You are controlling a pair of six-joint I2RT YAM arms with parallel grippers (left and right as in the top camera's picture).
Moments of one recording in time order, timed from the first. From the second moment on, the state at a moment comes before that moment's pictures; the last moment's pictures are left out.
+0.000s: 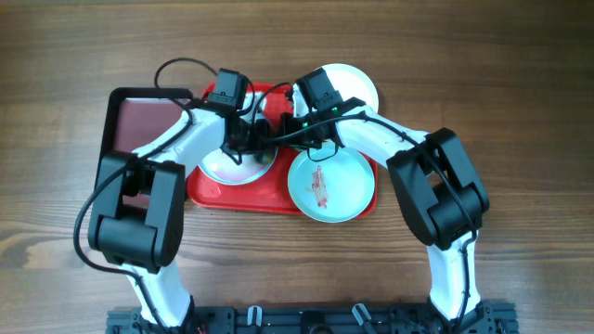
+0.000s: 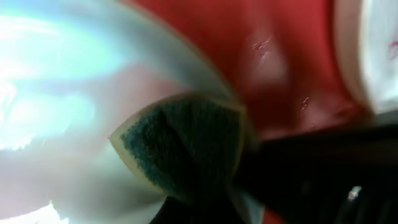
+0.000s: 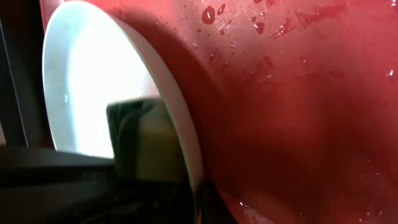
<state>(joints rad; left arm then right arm) -0.27 1.96 1.20 -0.51 0.32 -0.23 0.53 2.17 1.41 -0.32 -0.52 0.58</state>
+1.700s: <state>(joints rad) -0.22 1.95 1.22 -0.58 -0.10 -0.52 0.53 2.17 1.41 -0.32 -0.52 0.55</state>
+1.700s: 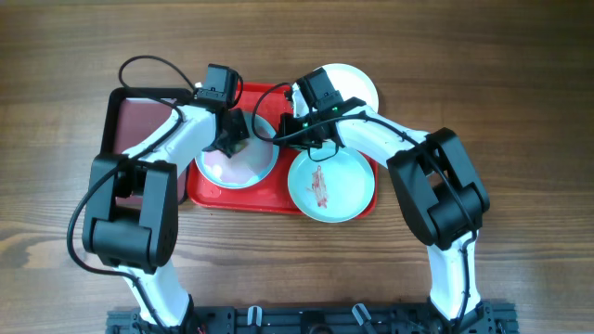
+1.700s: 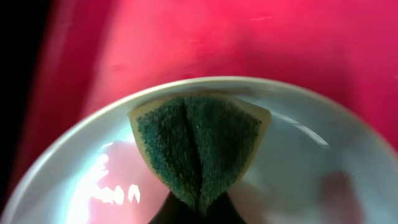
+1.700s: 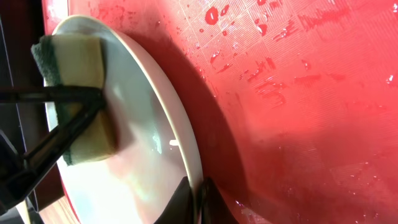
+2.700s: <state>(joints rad) -0.22 1.97 1.19 -0.47 0.35 -0.41 0.52 2.17 1.41 -0.31 -0.52 0.57</state>
